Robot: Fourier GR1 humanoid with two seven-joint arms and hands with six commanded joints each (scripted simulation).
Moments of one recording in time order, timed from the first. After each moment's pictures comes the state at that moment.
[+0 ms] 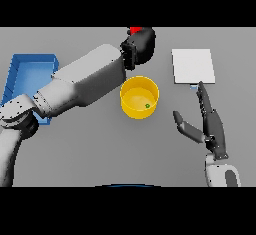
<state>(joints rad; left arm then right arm) -1.40 0.23 -1.09 -0.75 -1.44 -0.32 -0.28 0.13 -0.05 0.10 -1.74 0.20 -0.03 -0.11</state>
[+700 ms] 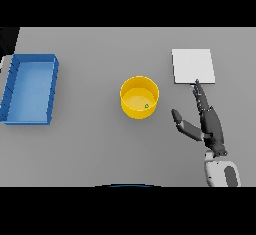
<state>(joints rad) -1.62 0.50 -0.33 -0.34 -0.93 -0.35 -0.03 0.09 -0.06 0.10 -1.70 0.17 0.01 -0.13</state>
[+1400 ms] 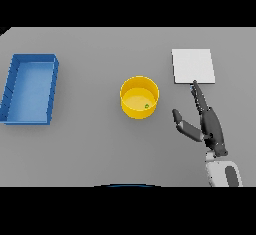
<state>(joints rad) -0.96 0.55 0.08 -0.67 -0.43 -0.03 0.38 0.09 -0.09 0.11 -1.69 0.18 0.02 -0.15</state>
